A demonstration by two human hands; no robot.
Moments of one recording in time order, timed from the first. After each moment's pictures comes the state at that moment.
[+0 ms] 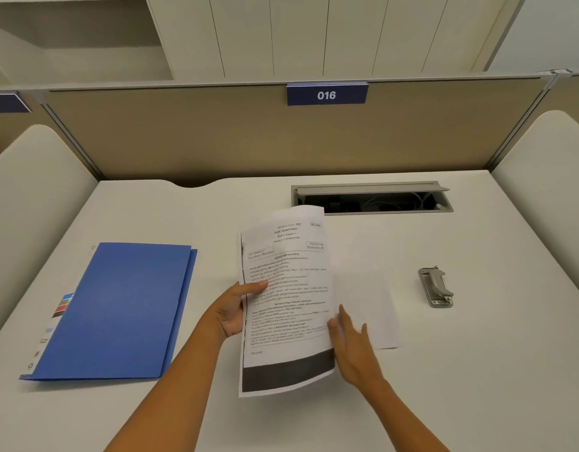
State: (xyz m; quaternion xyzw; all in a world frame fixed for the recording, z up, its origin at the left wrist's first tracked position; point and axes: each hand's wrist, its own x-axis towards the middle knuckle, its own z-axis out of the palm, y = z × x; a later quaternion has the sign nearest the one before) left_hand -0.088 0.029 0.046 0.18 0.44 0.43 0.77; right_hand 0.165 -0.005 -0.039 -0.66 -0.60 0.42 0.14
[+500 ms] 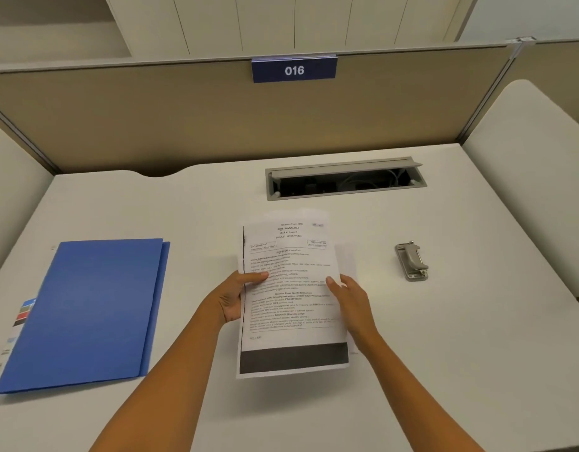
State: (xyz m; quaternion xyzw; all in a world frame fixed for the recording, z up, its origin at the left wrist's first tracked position) left_hand -0.056 0.051 0.026 0.18 0.50 0.35 0.77; right_hand 0.183 0.026 0.003 -0.66 -0.44 0.51 0.33
